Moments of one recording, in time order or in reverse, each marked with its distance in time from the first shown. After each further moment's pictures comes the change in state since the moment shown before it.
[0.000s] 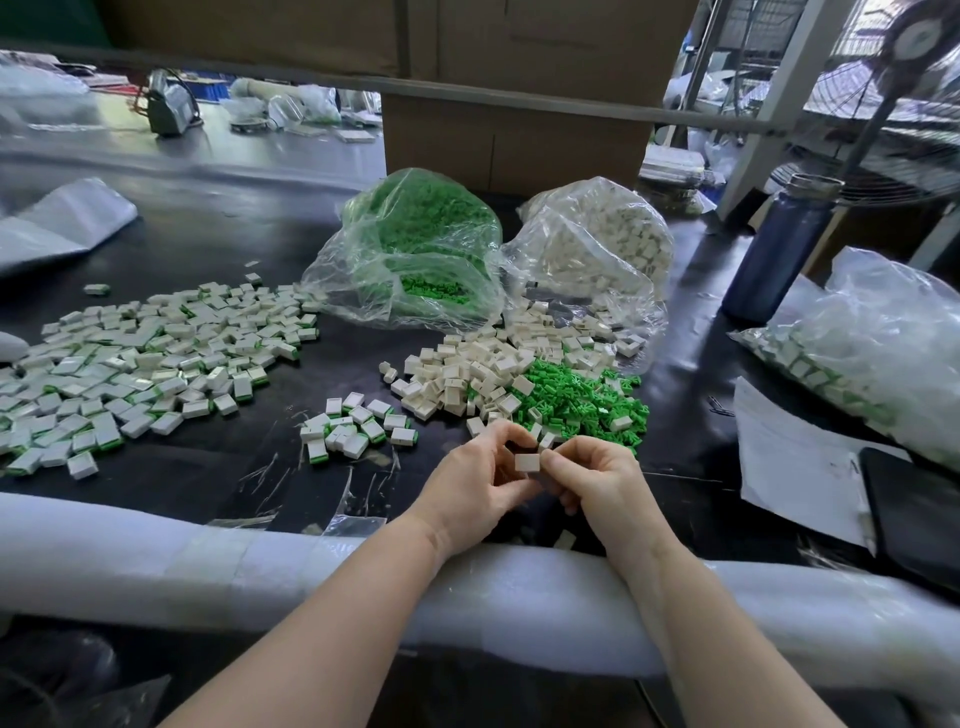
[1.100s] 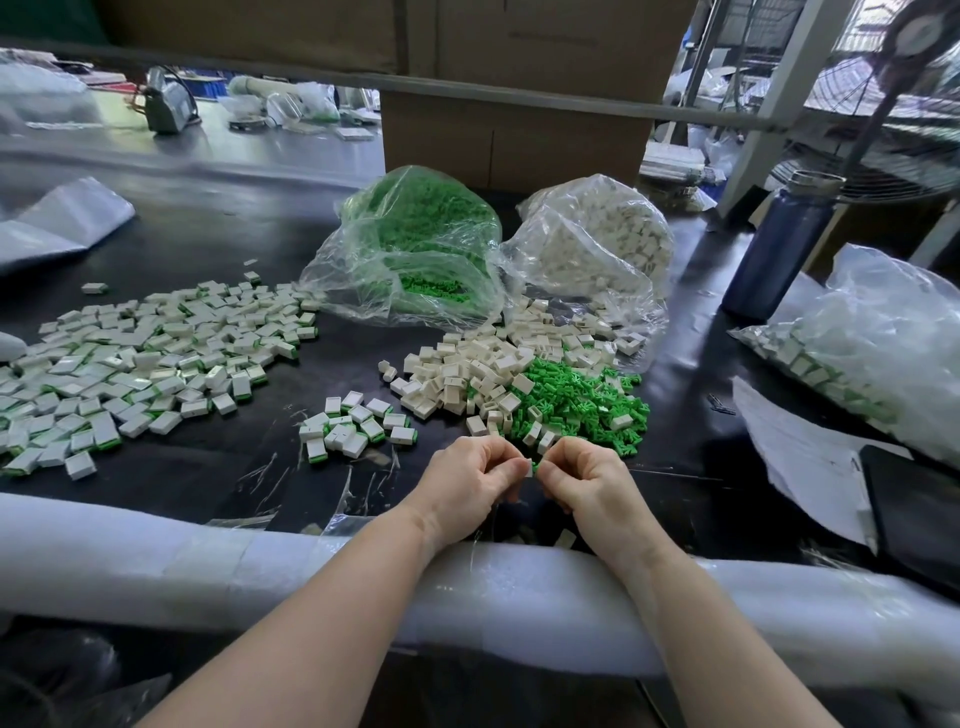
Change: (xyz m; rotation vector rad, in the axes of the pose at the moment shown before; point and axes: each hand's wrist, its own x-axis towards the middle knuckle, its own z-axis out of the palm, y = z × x) left_hand 0.003 -0.001 -0.005 -0.020 -0.019 -0.110; right_hand 0.000 0.005 0.002 -0.216 -0.059 -0.057
